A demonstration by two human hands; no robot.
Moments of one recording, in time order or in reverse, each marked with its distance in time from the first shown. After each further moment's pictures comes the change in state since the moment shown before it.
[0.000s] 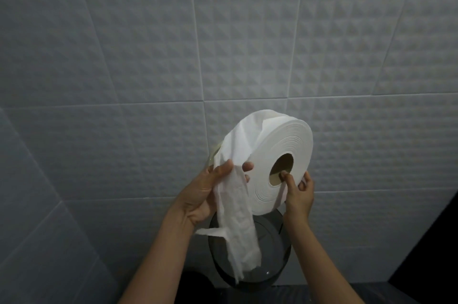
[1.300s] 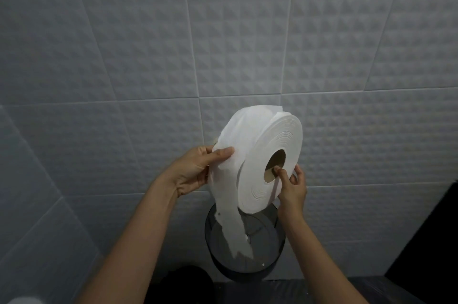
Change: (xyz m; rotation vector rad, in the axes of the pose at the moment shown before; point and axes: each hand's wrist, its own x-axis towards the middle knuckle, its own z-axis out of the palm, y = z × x) left_hand 0.011 0.030 0.007 0.460 0.097 -0.039; right_hand 0.005 0.003 -0.010 0.027 -0.098 0.046
